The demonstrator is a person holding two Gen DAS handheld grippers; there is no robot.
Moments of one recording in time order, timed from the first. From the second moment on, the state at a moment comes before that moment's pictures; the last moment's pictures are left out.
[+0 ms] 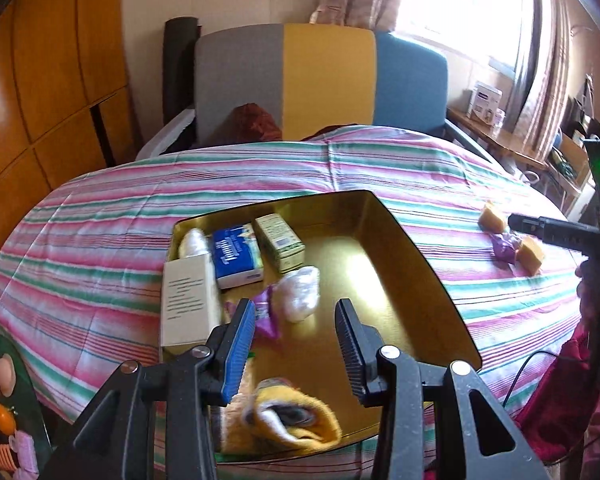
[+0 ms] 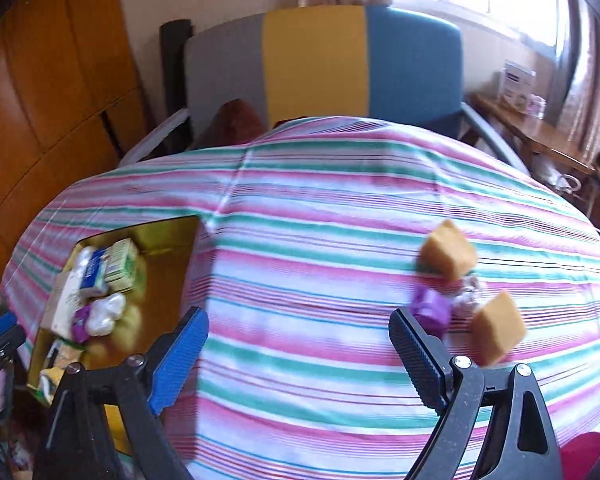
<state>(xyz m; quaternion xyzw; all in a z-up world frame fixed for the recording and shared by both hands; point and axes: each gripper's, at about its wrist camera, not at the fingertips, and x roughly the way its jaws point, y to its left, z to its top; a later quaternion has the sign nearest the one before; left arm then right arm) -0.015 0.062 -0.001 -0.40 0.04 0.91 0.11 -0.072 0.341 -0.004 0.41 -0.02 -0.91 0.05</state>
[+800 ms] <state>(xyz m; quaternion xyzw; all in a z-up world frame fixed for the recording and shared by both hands) -0.043 0.228 -0.004 -0.42 0.09 0.87 0.25 -0.052 0.554 -0.033 0.35 -0.29 -0.87 -0.19</state>
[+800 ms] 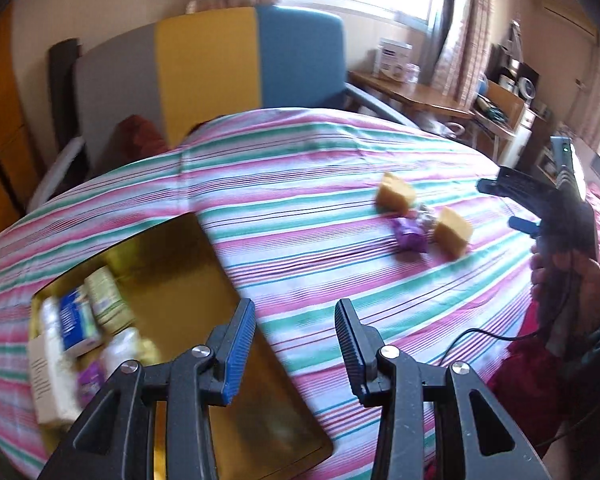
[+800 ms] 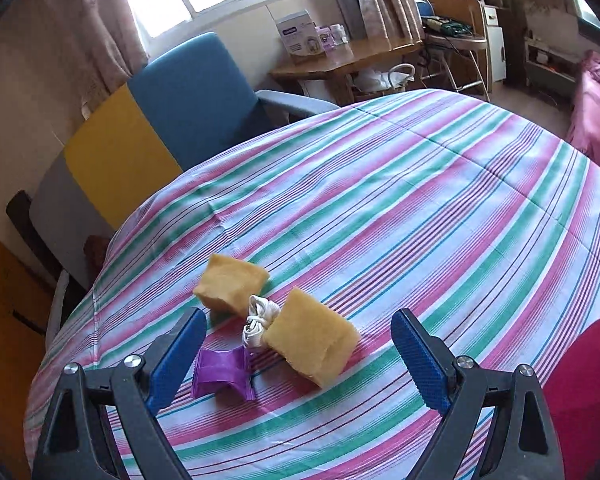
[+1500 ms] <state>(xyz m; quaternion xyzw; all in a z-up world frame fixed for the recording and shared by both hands) -0.099 0.404 -0.061 -0.48 0.15 0.79 0.35 -0.054 0.563 -0.049 0.36 -0.36 -0.85 -0.16</state>
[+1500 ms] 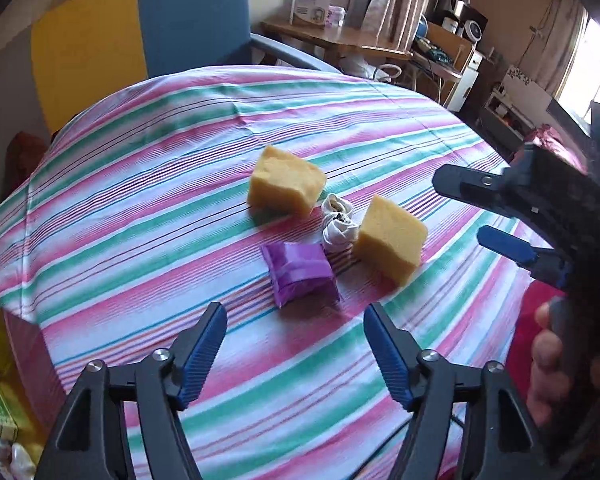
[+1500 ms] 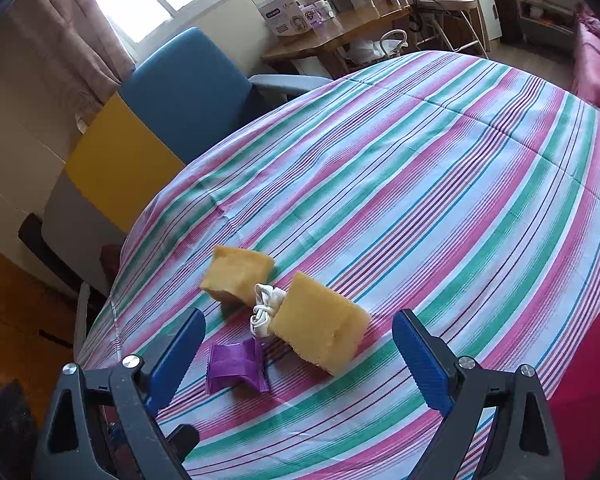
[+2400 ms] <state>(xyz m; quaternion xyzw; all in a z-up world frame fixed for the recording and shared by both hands) -0.099 0.364 -0.078 -0.49 0.12 0.79 0.33 -0.056 0.574 -0.066 0.38 -0.39 -0.82 -0.17</state>
